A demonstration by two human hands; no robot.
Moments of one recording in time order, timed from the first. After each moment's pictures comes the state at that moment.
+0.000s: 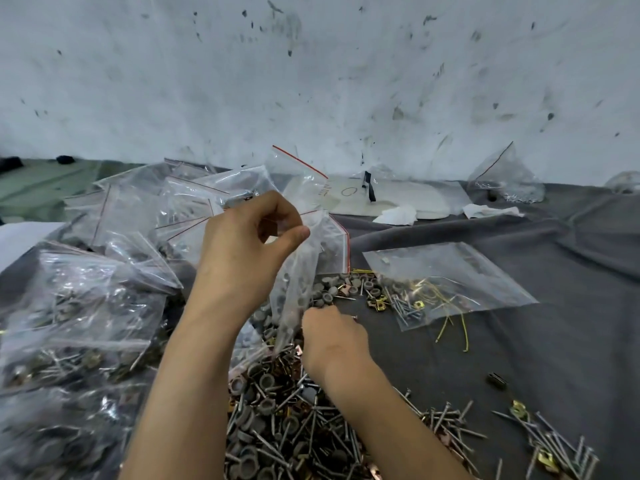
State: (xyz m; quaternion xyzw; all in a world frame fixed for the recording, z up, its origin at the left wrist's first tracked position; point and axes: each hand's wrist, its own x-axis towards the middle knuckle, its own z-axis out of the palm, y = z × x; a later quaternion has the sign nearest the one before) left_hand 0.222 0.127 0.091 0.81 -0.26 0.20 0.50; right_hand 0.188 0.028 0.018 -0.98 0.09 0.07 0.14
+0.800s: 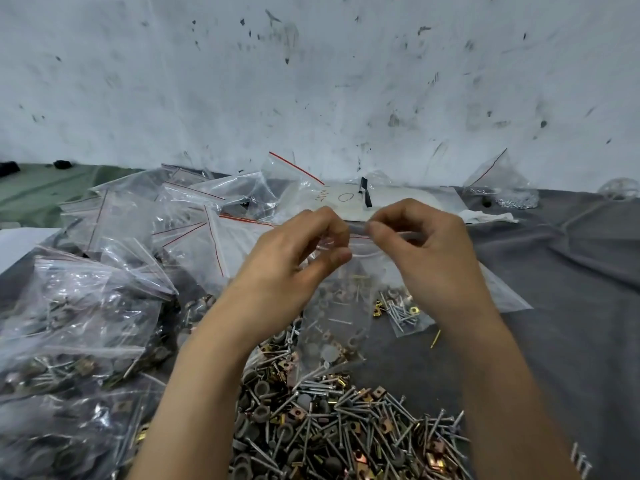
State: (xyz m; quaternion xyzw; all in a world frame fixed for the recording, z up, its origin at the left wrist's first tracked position) left_hand 0.207 0.110 0.093 0.76 -0.44 0.10 0.46; right_hand 0.153 -0.047 0.097 -0.80 0.03 -0.33 0.49
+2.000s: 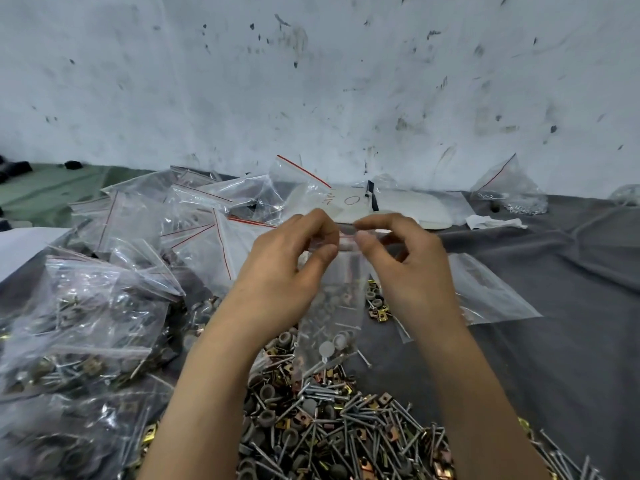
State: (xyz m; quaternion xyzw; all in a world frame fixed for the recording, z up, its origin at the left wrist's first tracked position) left_hand 0.213 0.113 0.090 0.81 -0.37 0.16 0.43; right_hand 0.172 -0.033 0.077 -0.80 0.04 -0.36 0.49
